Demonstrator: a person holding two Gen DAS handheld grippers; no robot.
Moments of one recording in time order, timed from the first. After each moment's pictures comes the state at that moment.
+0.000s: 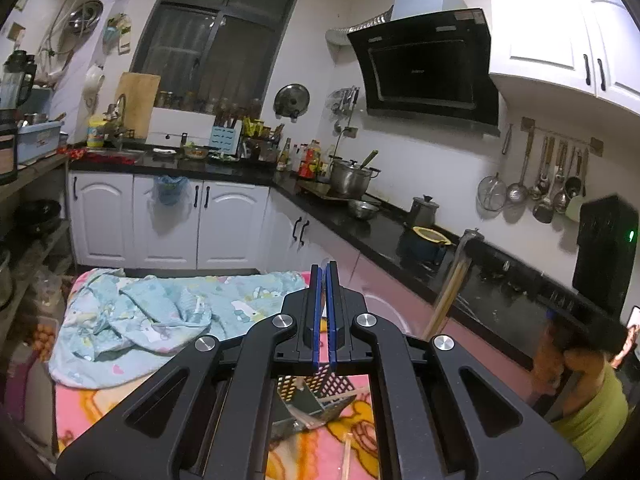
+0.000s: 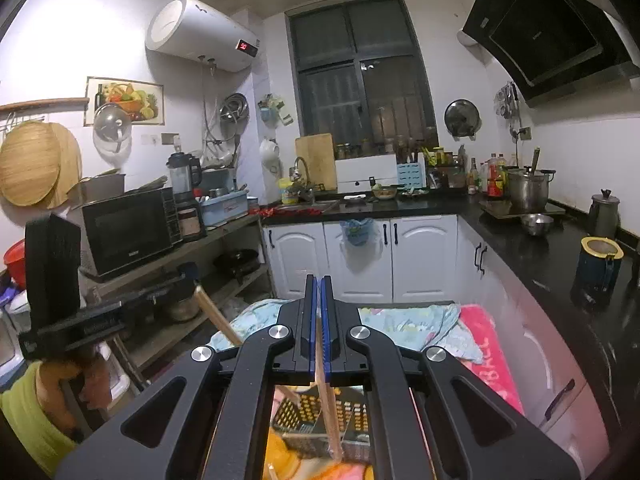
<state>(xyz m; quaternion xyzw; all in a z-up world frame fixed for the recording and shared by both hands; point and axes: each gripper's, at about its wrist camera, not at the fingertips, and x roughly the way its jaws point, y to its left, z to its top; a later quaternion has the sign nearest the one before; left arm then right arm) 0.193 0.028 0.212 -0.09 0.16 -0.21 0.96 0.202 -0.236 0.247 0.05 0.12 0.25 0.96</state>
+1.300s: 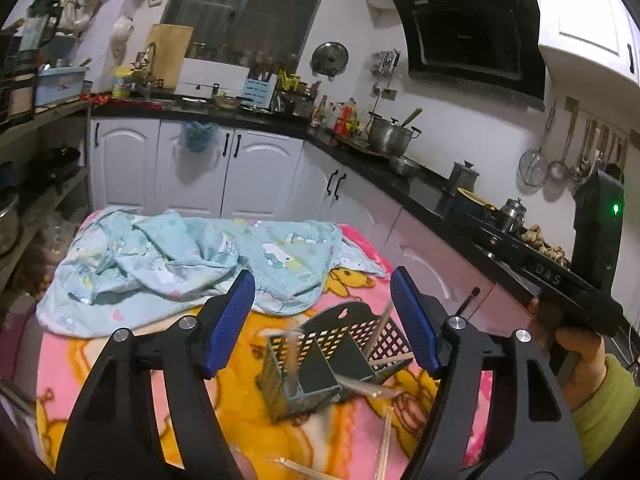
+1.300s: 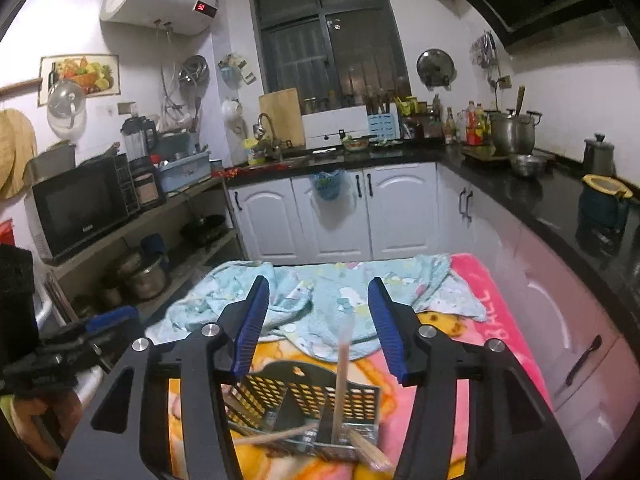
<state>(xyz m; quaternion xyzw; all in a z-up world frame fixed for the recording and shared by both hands) 0.231 0.047 0.116 -0.11 0.23 -0.16 0.95 0.280 -0.212 0.149 0.05 0.19 0.20 0.96</state>
